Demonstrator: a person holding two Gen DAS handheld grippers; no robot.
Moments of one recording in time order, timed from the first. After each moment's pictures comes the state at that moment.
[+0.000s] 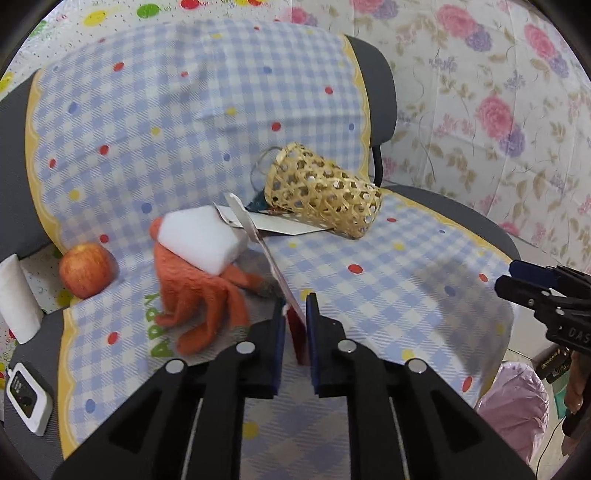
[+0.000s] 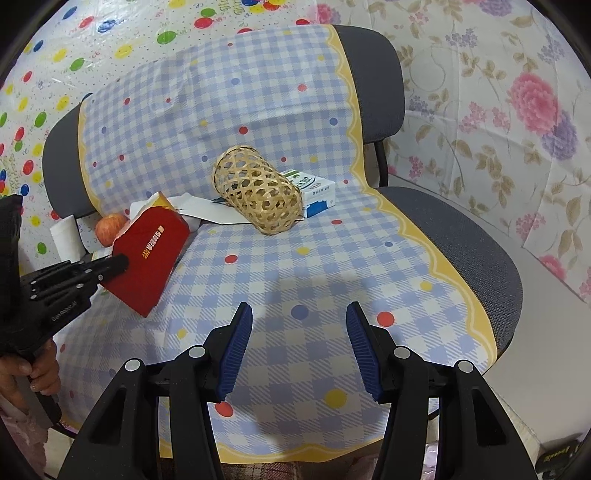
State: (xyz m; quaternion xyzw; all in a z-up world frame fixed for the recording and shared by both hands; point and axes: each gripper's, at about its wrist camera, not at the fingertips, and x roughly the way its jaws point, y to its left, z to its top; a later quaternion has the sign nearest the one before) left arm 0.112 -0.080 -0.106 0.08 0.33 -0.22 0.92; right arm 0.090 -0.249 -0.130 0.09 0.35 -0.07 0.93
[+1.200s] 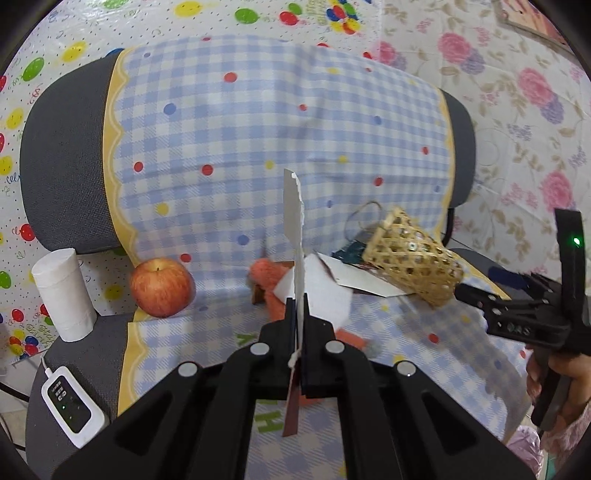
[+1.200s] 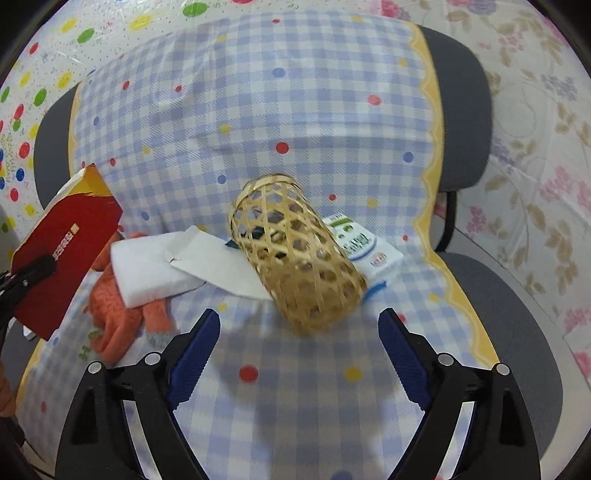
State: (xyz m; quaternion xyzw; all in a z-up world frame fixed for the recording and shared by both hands) left arm 0.154 -0.008 -0.066 0.01 0.30 -0.11 0.95; right arm 0.253 -0.224 -0.116 0.01 0.36 -0.01 0.93
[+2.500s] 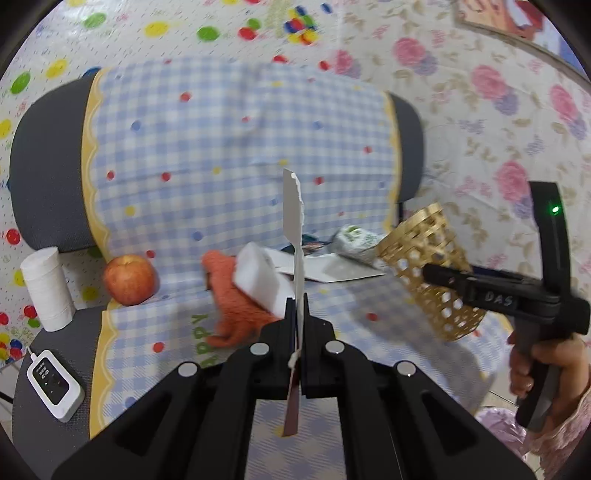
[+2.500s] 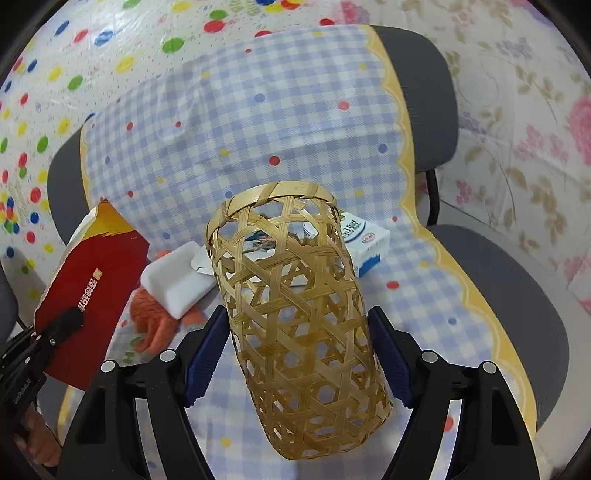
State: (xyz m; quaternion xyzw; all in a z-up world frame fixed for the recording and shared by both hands) left arm 0.091 -0.040 -0.052 0.01 0.27 -0.18 0.94; right arm 0.176 -0.239 -0.099 0.12 0.34 -0.02 0.93
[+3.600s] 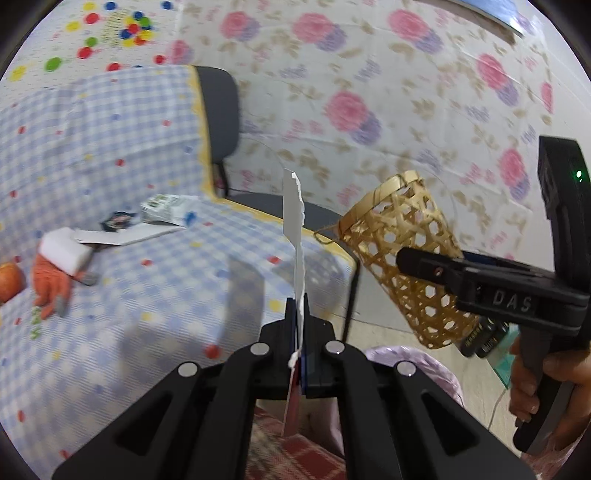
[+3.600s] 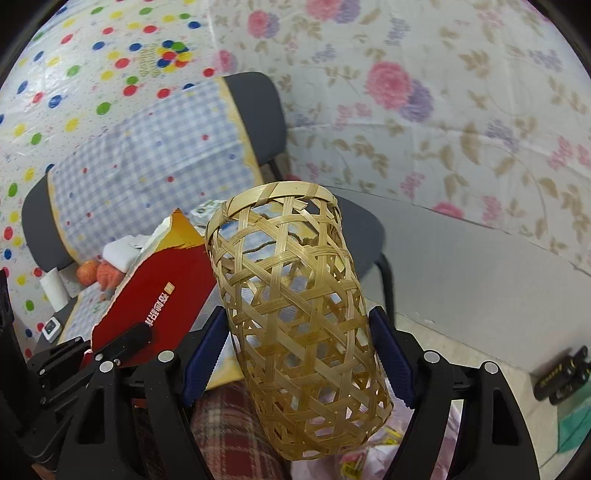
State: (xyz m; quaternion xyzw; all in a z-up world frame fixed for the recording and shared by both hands) left arm -0.049 -0.190 -0.100 0.08 0.28 -0.39 0.87; right arm -0.072 -0.302 -0.106 0.17 0.30 -0.20 0.92
